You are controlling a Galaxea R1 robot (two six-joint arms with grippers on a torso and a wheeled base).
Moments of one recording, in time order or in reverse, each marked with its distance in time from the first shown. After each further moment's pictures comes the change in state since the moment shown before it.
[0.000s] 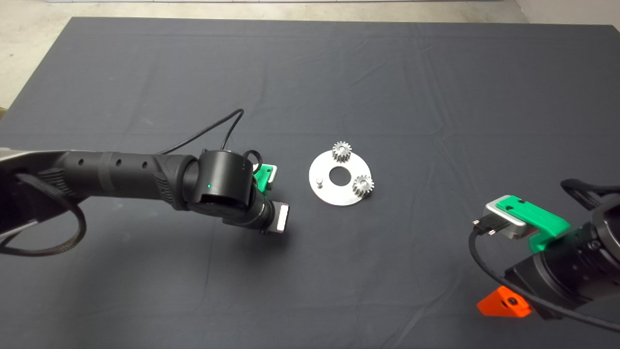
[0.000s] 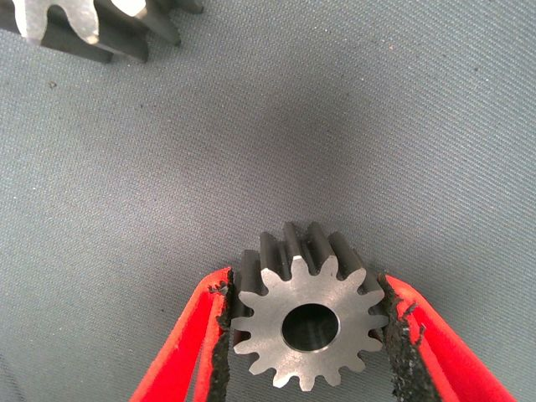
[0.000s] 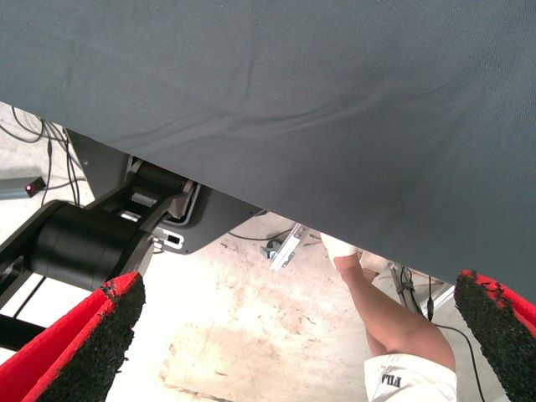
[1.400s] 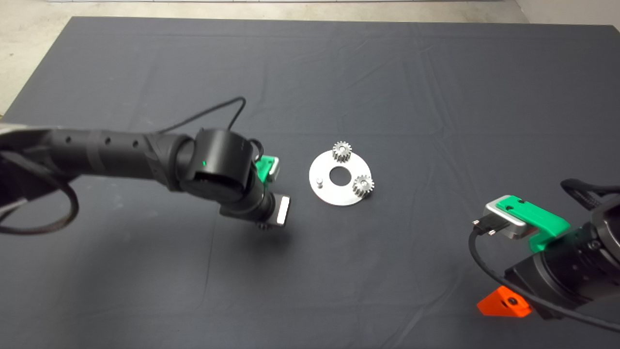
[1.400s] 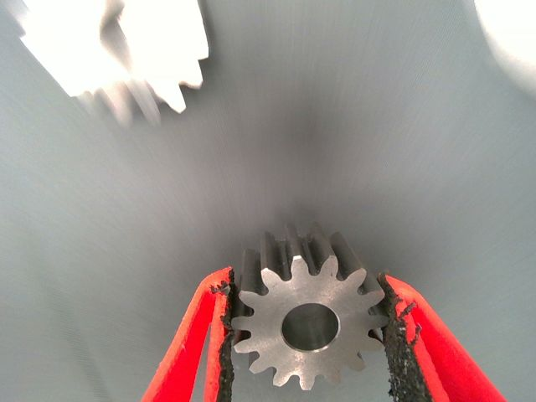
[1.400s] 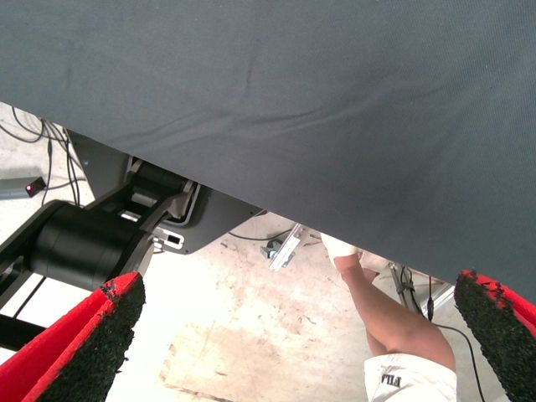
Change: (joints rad) left arm -0.159 0.020 0.016 -0.160 0.000 -0.021; right arm 0.000 -0.001 0.000 0.000 0.000 0.000
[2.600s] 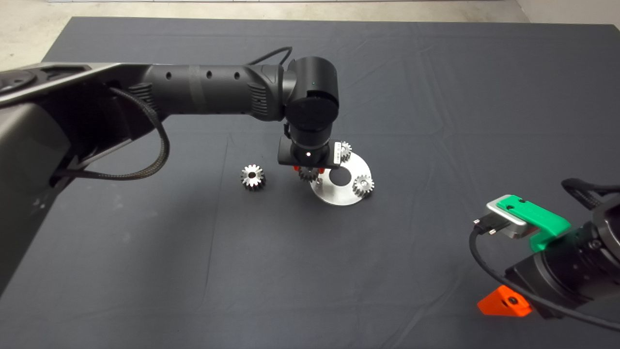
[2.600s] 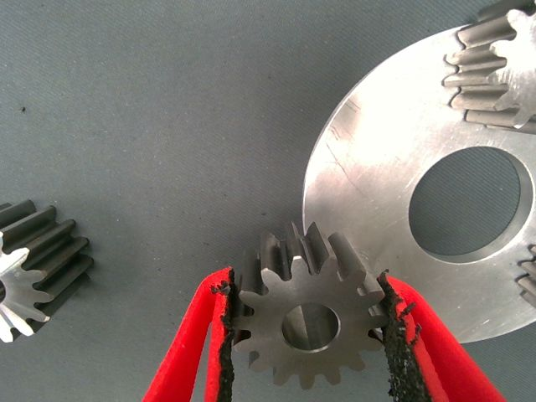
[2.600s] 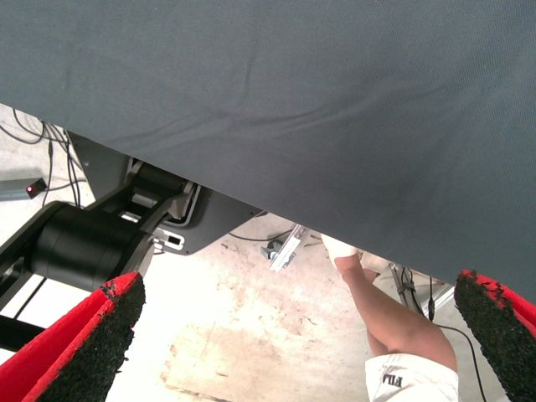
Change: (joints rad) left arm -0.055 0.322 -0.470 -0.078 -0.002 0.021; right arm 0.002 -0.001 0.000 0.000 0.000 0.000
